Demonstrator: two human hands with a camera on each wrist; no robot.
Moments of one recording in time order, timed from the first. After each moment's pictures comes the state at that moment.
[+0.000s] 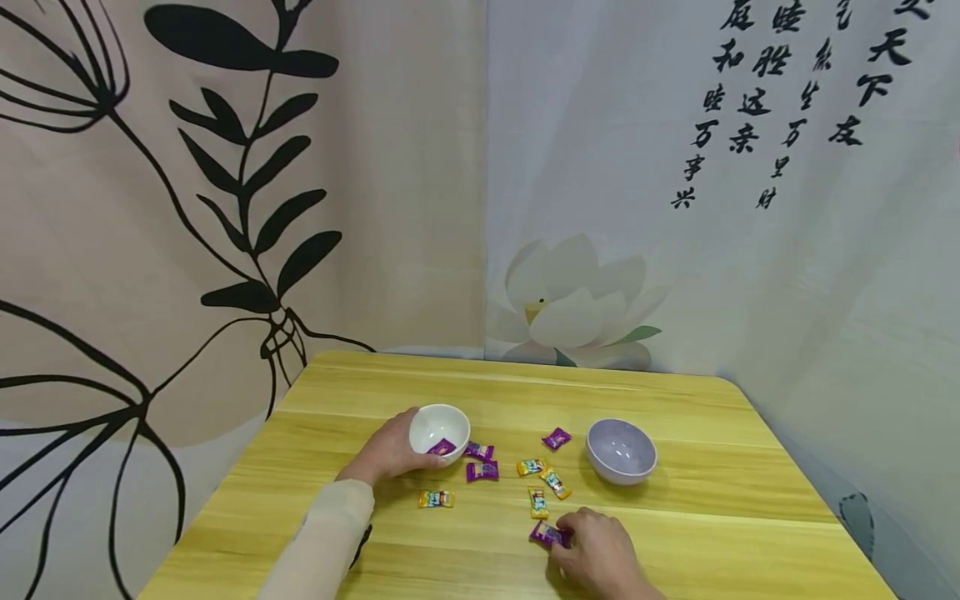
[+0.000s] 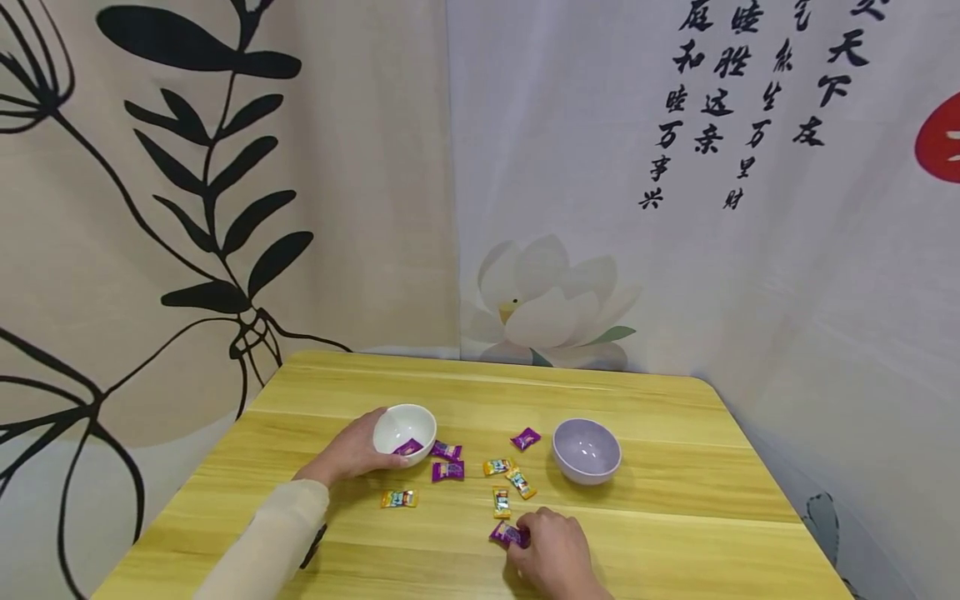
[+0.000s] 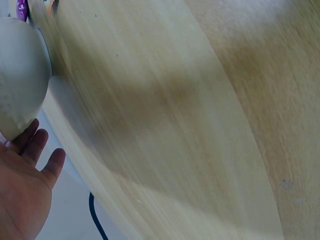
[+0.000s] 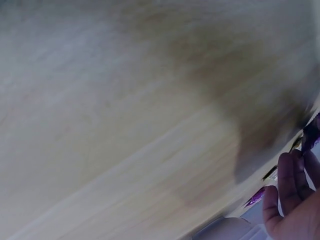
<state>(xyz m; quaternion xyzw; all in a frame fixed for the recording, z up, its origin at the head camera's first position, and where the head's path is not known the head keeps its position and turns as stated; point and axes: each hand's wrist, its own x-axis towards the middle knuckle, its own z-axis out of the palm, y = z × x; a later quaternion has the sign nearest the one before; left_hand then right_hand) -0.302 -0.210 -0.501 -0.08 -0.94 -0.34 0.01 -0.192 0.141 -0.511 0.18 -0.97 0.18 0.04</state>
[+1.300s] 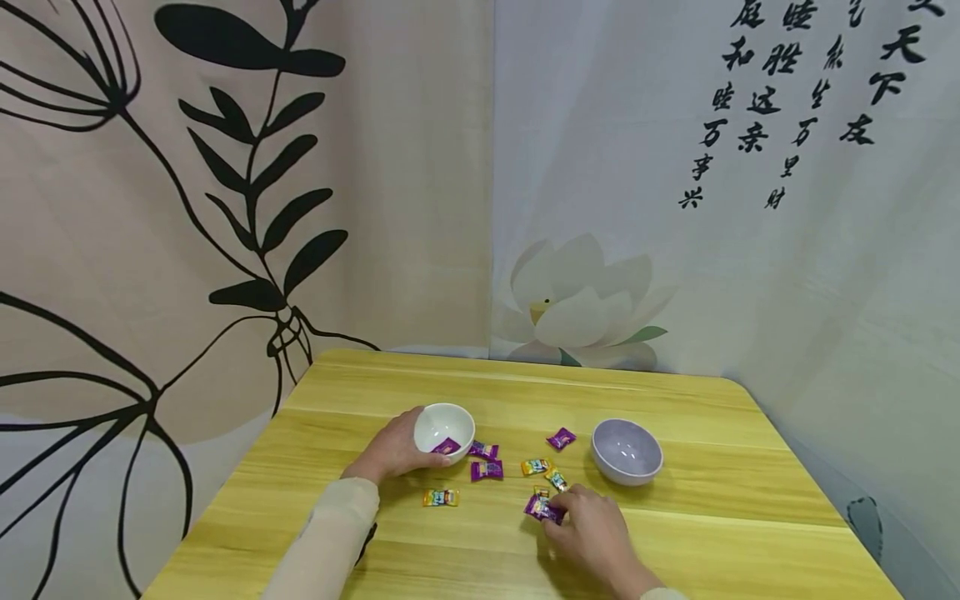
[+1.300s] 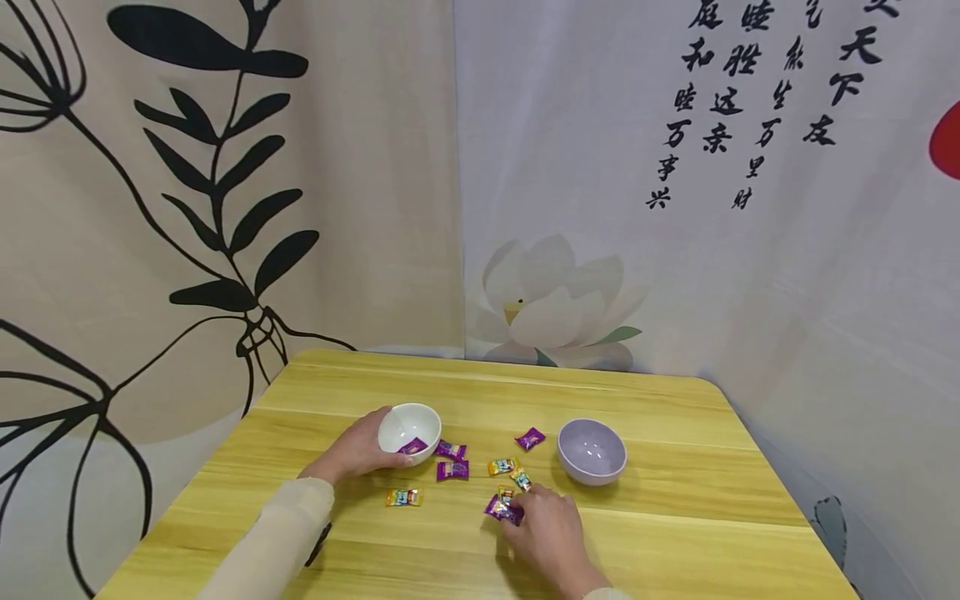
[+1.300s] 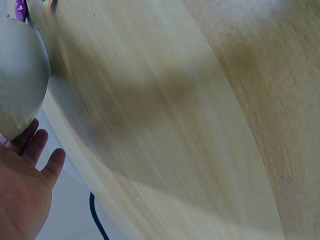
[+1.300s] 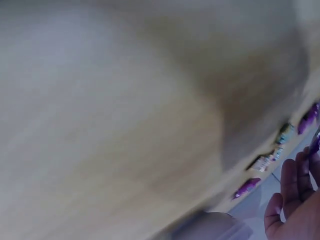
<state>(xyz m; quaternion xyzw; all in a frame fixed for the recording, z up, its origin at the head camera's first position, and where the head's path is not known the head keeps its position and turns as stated) -0.301 -0.211 -0.499 -0.08 -0.94 -0.34 0.00 -0.205 0.123 -0.503 0.18 -0.96 0.18 0.13</state>
